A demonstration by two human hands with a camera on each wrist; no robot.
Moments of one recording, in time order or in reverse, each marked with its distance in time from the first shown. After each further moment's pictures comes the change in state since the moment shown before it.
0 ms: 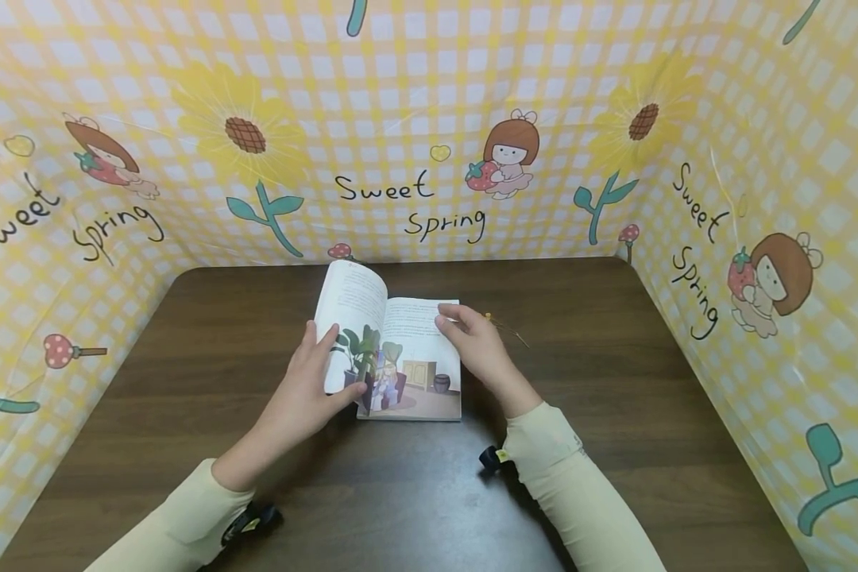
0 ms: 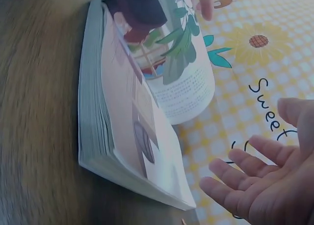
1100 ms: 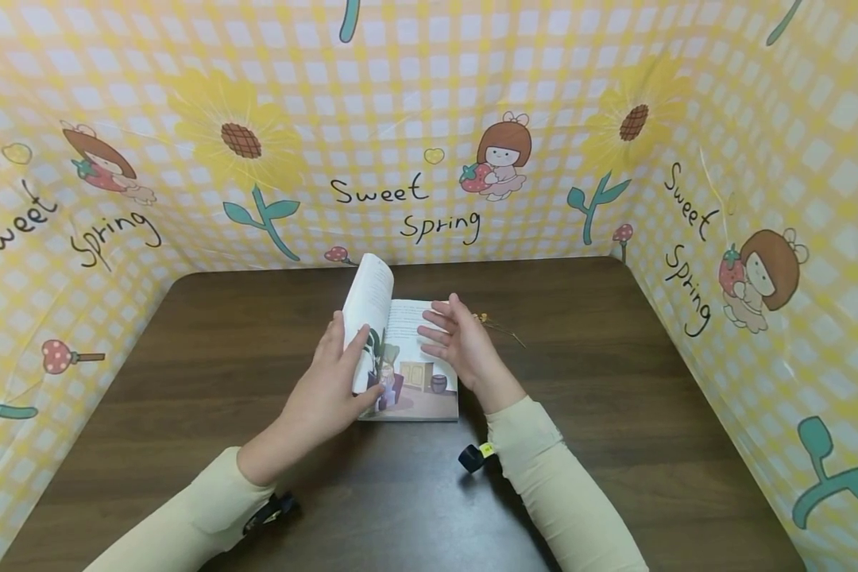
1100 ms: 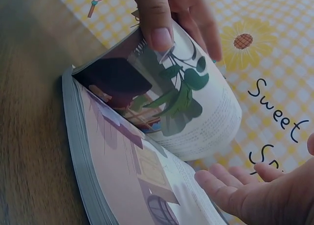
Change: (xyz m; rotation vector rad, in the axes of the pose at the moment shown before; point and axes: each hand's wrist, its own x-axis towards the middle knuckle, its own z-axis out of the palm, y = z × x) left_hand 0.004 0.040 0.009 0.233 0.007 0.162; right_hand 0.007 -0.004 0.012 0.791 -0.132 0.215
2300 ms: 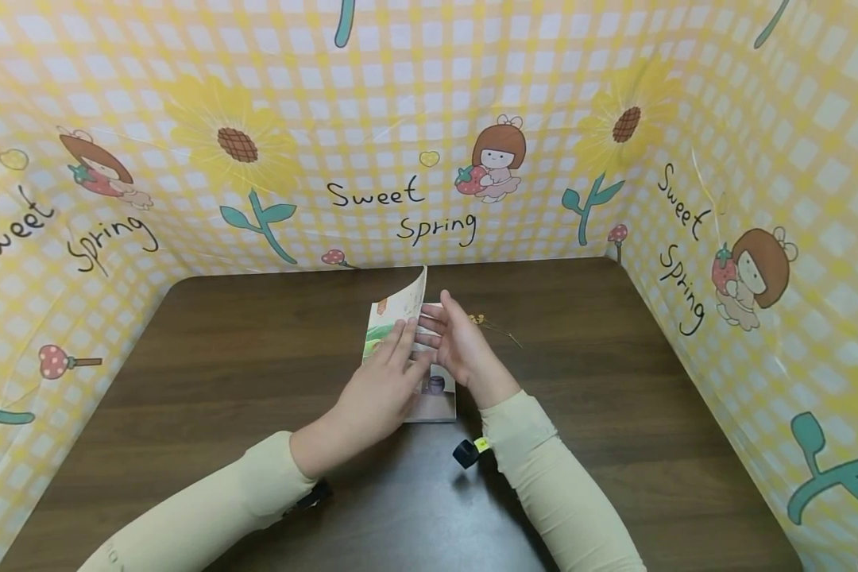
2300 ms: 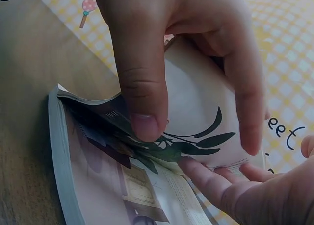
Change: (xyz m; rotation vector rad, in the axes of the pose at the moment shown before) left_hand 0.021 0.047 0.030 0.462 0.122 0.486; right_hand 0.002 -0.007 0.010 0.047 -0.003 0.107
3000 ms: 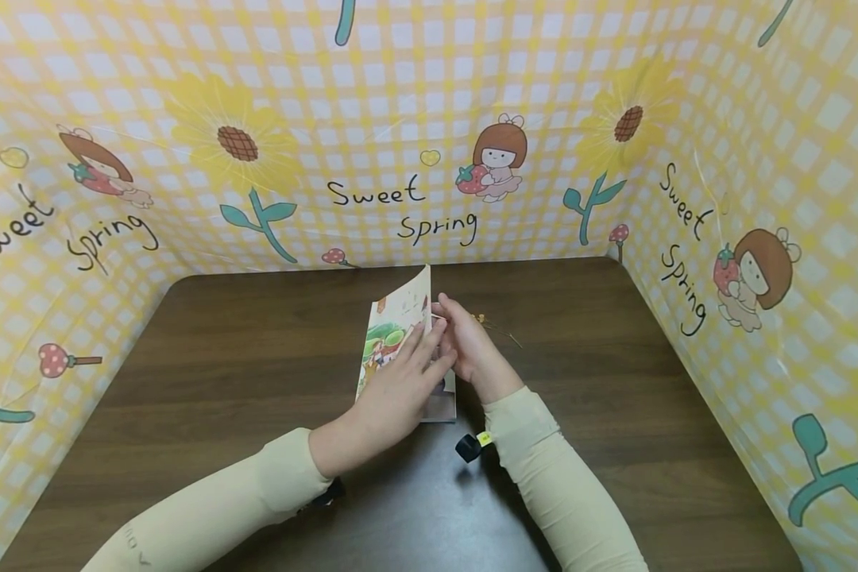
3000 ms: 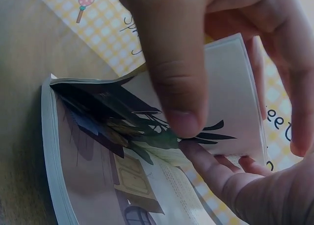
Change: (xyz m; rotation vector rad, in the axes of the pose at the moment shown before) left_hand 0.011 0.019 -0.006 -0.132 0.014 0.044; right_hand 0.002 -0.003 -0.006 -0.026 0.053 0.029
